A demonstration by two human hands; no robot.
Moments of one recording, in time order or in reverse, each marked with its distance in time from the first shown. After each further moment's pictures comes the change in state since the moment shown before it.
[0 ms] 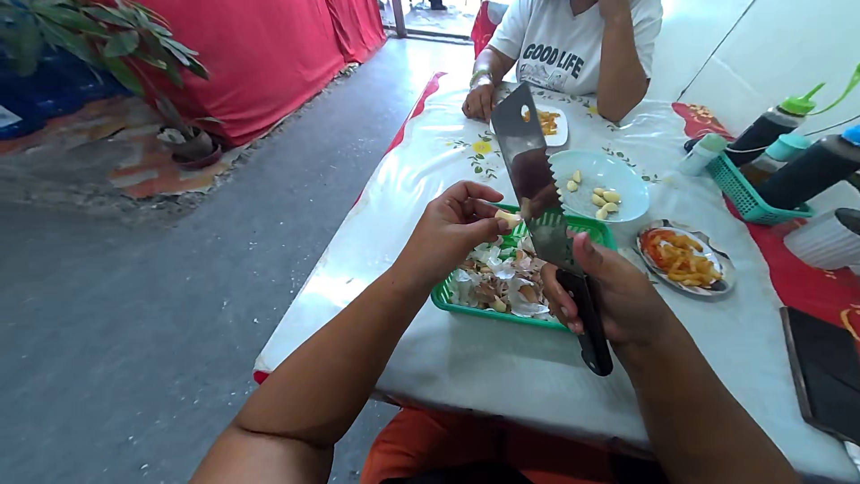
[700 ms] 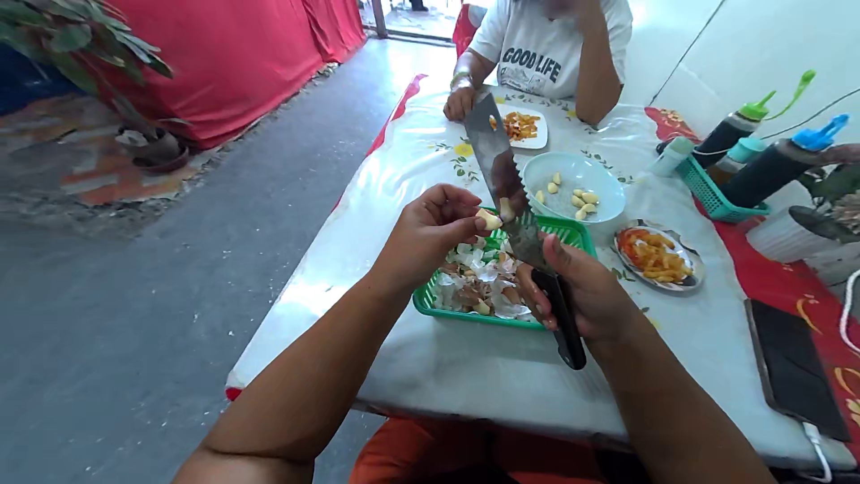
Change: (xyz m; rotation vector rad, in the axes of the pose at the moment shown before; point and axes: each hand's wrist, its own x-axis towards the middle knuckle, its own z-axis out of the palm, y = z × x) left_hand 0.001 -0.001 -0.002 -0.011 -0.005 0.044; right_hand 0.005 0.004 0.000 0.011 0.040 -0.001
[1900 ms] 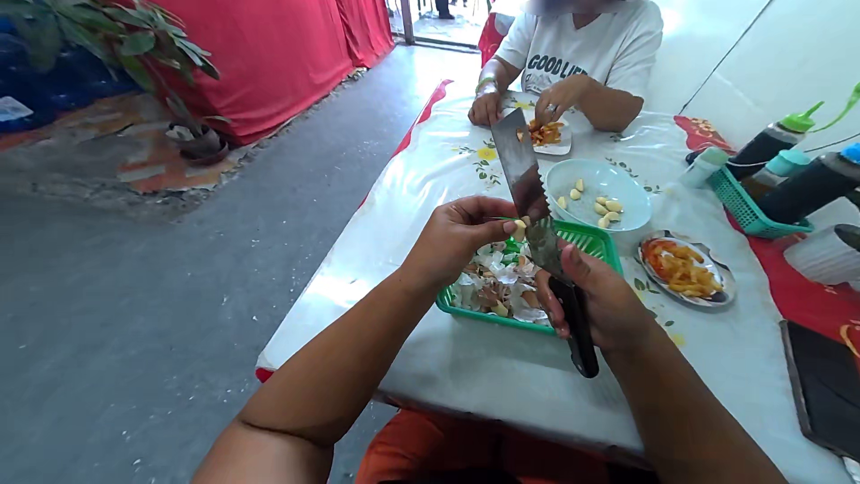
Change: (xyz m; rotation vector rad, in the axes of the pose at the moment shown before) left_hand 0.000 0.000 0.006 -0.074 0.042 -0.084; right_hand 0.002 0.007 0.004 -0.092 0.018 -0.032
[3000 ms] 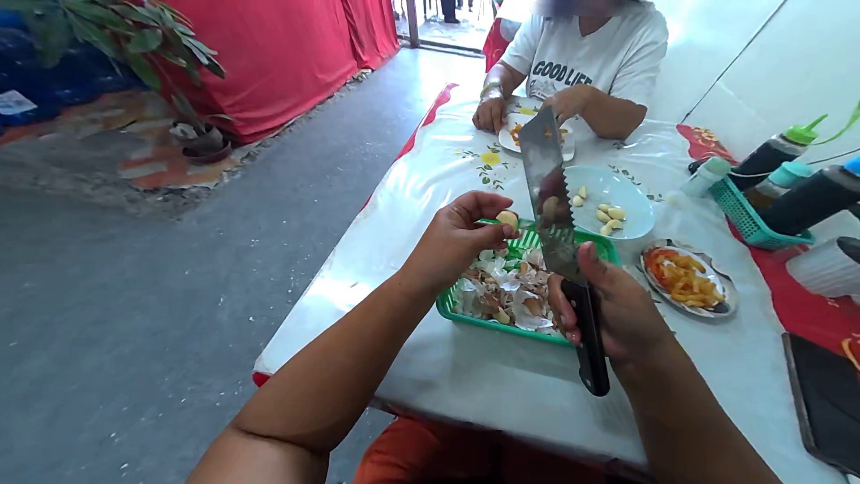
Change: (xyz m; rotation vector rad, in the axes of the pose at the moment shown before) left_hand 0.002 0.001 -0.003 0.031 -0.005 -0.007; right_hand -0.005 -0.009 0.002 0.086 0.127 0.022
